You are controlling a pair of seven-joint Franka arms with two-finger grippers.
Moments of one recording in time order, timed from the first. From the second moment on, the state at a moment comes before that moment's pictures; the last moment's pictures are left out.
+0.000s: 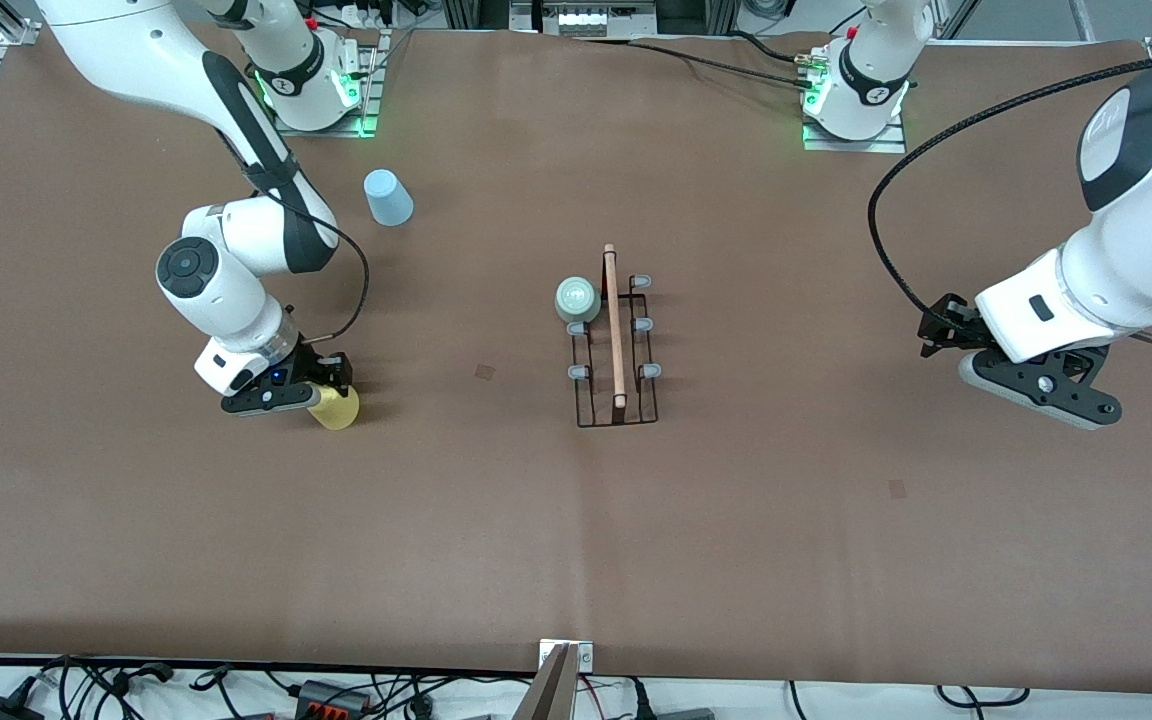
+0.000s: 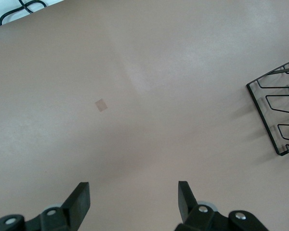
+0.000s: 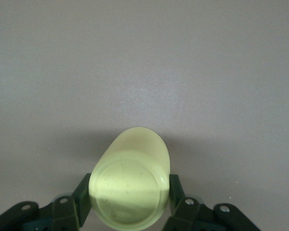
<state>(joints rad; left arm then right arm) 0.39 0.36 -0.66 -1.39 0.21 1.67 0.13 0.16 0.43 0.03 -2.11 0.00 2.70 0.03</state>
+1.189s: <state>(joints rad) 0.39 0.37 -0.66 -1.39 0.21 1.67 0.13 0.62 0.32 0.05 -1.76 -0.03 2.32 1.01</state>
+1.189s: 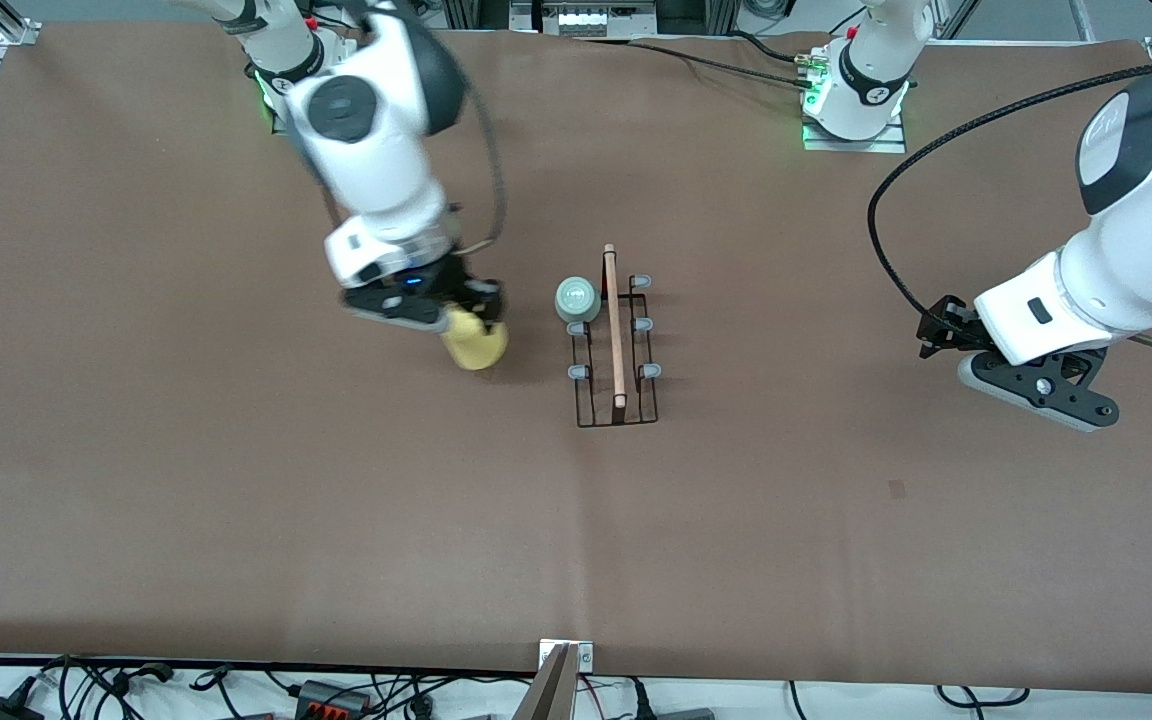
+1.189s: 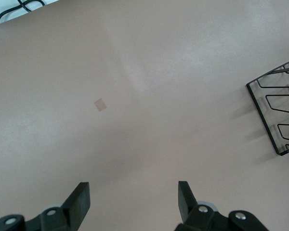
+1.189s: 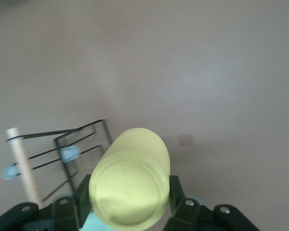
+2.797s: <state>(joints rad) 0.39 0.37 -0.66 -1.39 0.19 1.67 0.13 0.72 0.59 0.05 -1.52 -0.10 2.42 1.17</state>
